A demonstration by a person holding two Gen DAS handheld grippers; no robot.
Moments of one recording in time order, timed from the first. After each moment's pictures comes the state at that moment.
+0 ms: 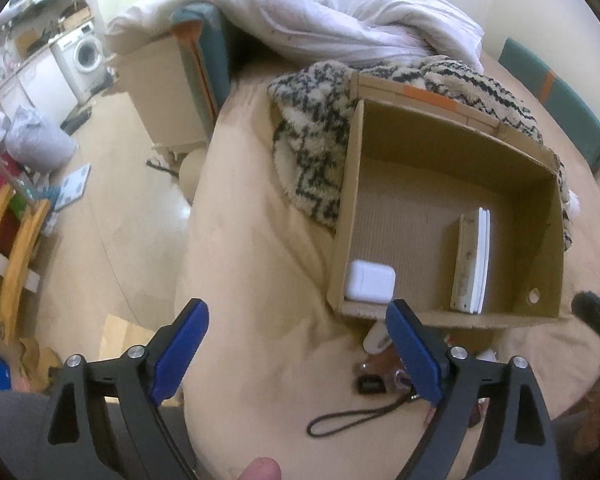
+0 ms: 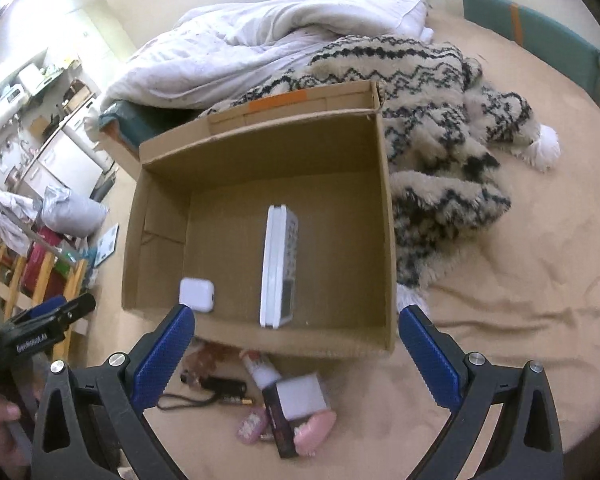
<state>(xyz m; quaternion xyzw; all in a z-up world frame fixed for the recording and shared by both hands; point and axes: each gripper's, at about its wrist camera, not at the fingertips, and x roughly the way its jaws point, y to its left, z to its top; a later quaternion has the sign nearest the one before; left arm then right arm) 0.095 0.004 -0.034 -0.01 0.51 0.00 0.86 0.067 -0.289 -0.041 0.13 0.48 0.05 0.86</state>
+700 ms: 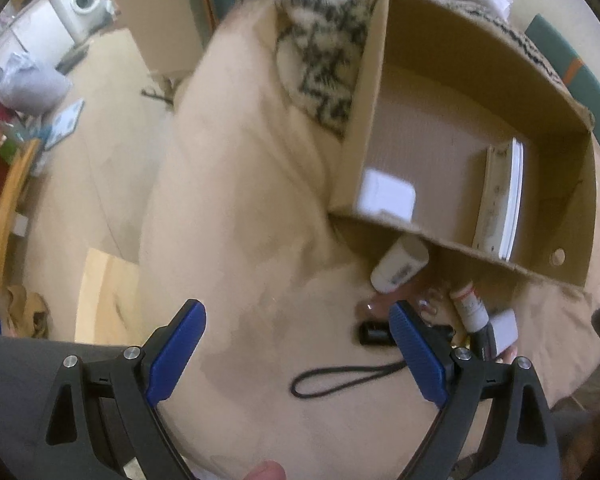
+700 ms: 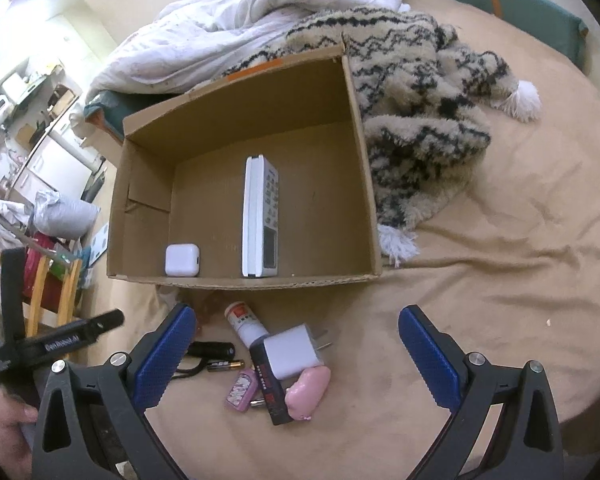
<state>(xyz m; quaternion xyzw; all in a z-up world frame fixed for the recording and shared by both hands) 0.088 -0.003 -0.104 -0.04 0.61 0.01 0.79 0.045 -0.291 -0.070 0.17 0.51 0.03 0.84</state>
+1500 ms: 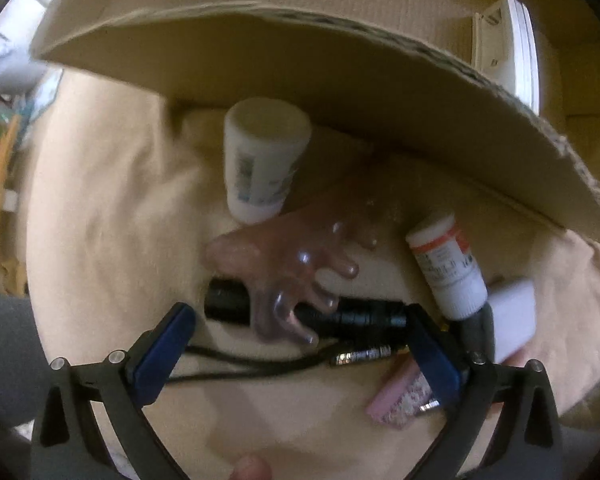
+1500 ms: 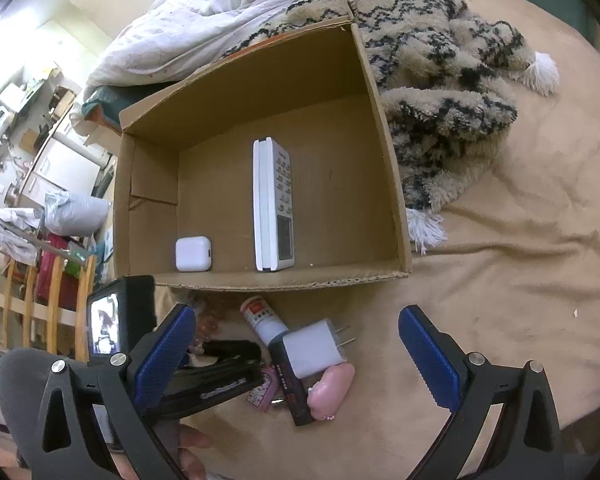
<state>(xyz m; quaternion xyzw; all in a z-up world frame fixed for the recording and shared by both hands) 0.091 -0.102 -0.197 -0.01 0.68 0.03 0.73 0.059 -0.289 -0.082 0.20 0.54 0.05 0.82</state>
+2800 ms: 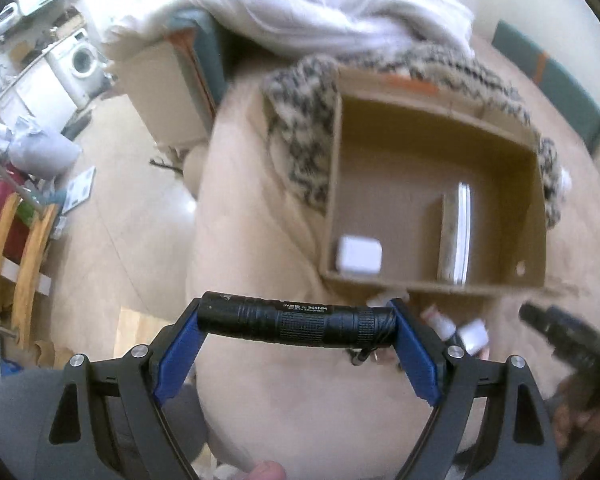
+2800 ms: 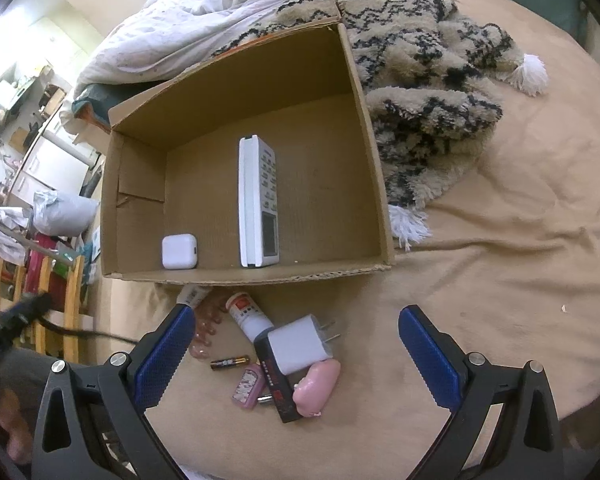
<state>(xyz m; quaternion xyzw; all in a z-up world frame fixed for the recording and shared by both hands) 0.074 -0.006 0.007 0.02 0.52 0.00 0.85 0.052 -0.292 -0.083 0.19 0.54 0.03 0.82</state>
